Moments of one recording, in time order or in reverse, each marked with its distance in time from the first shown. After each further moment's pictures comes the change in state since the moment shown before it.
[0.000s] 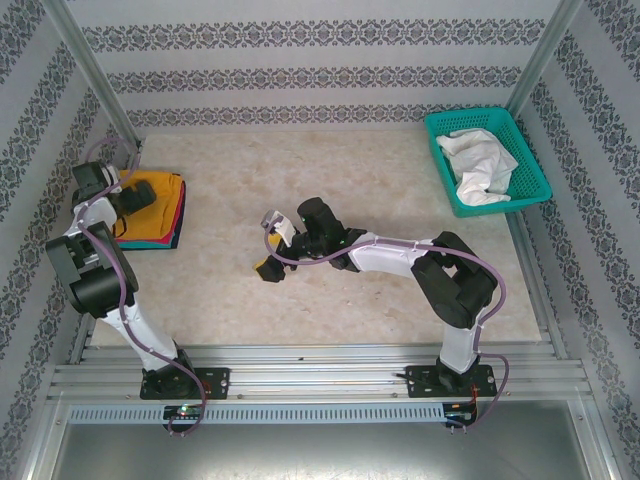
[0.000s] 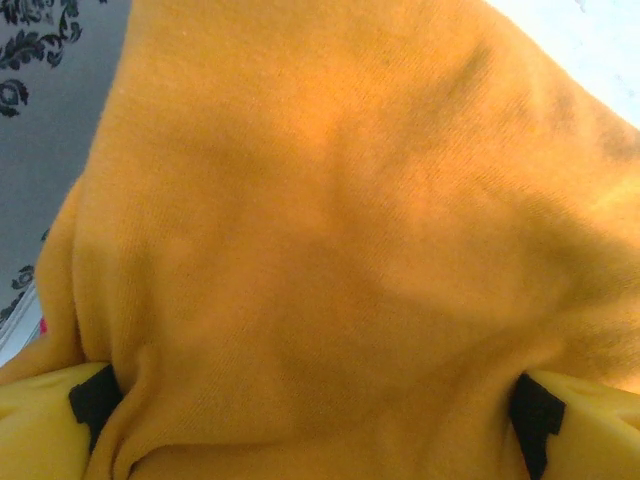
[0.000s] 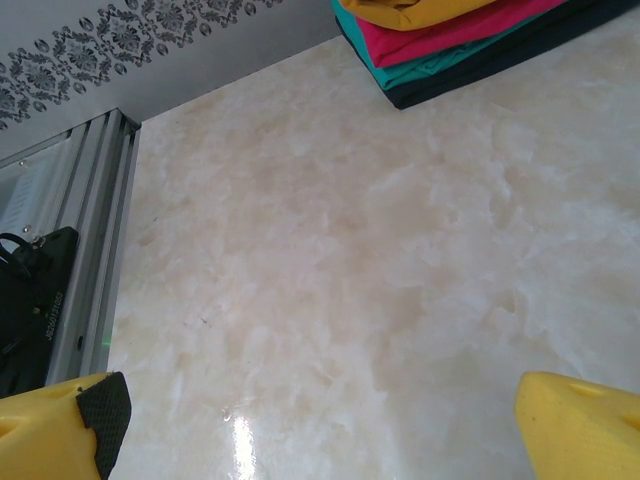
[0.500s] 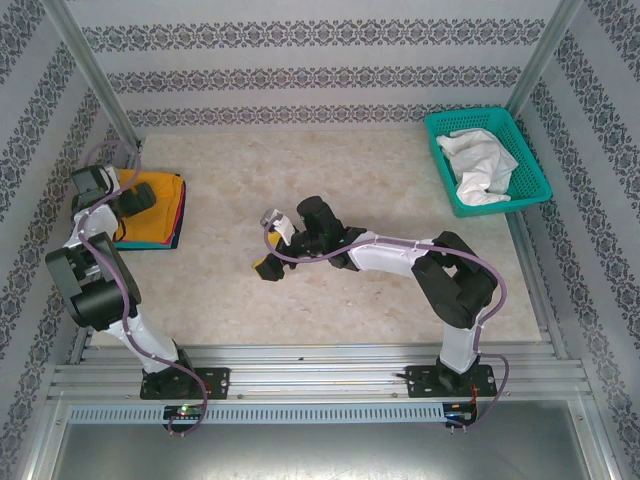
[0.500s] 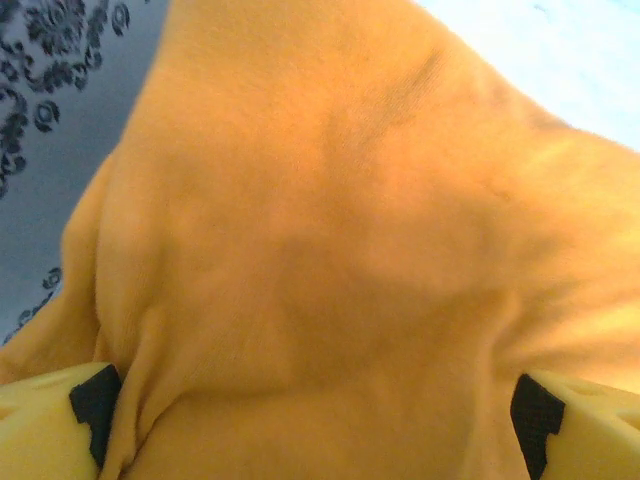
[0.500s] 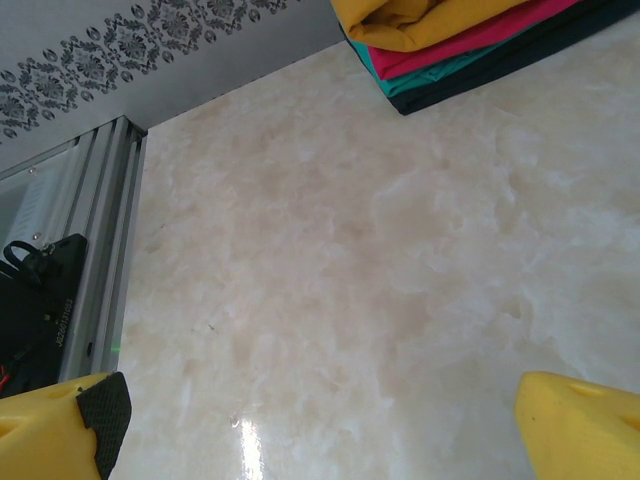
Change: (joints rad) left arm -0.001 -0.124 -0.103 0.051 -0.013 0.045; right arm 0.000 0.000 0.016 -0.008 -0.009 0.015
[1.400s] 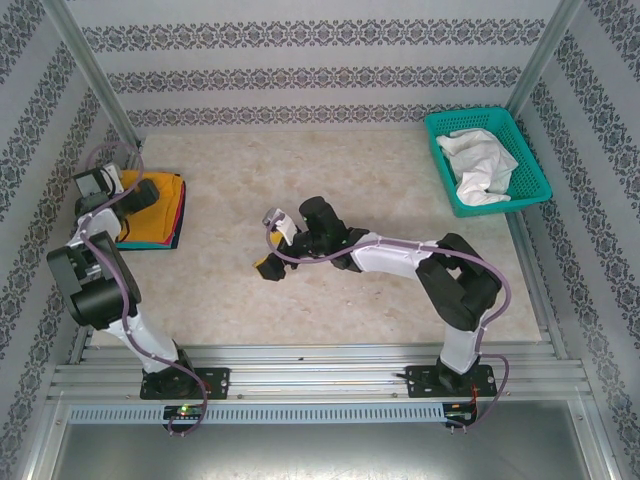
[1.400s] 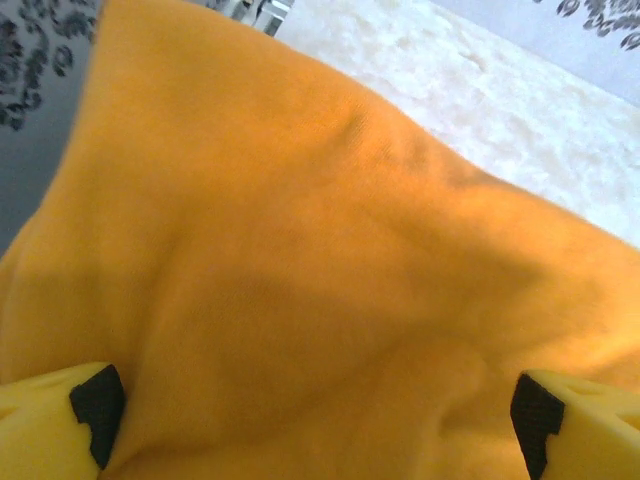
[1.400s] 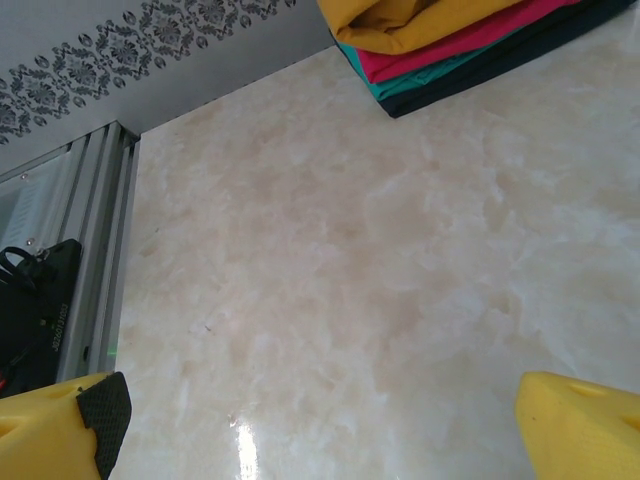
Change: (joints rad) left arm -0.009 0.001 -0.057 0.148 0.069 -0.057; right arm -0.001 -0.041 -0.033 0.005 0.031 0.011
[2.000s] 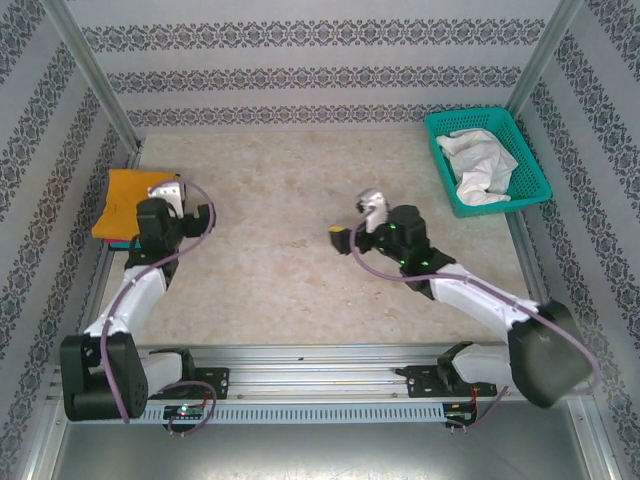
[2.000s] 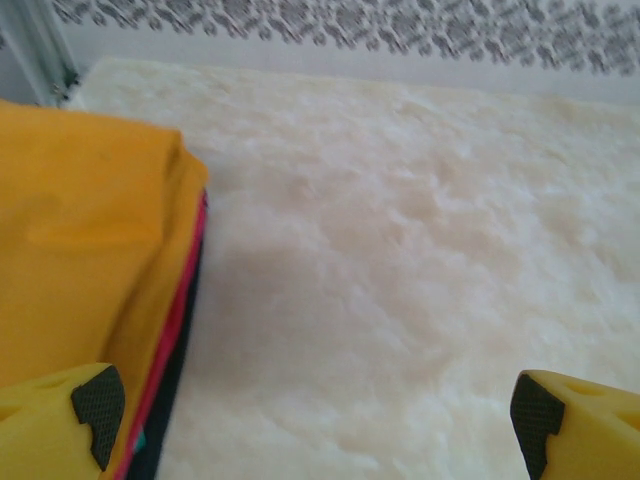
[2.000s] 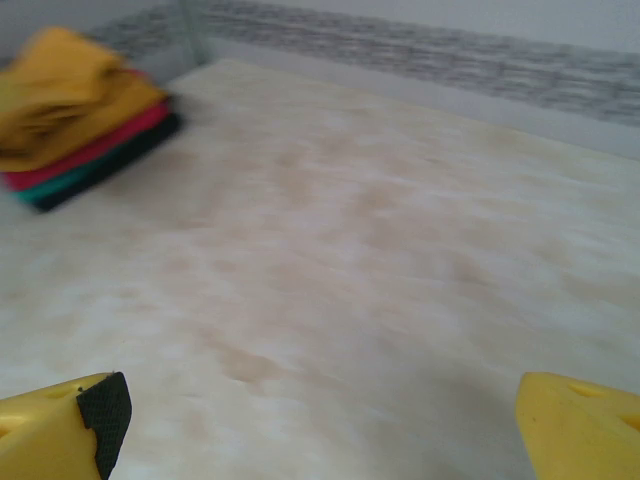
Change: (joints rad) left arm -0.436 -0.596 -0.539 0.181 -0.212 0.053; right arm -0.333 -0.623 -0.507 0.080 0.450 0.011
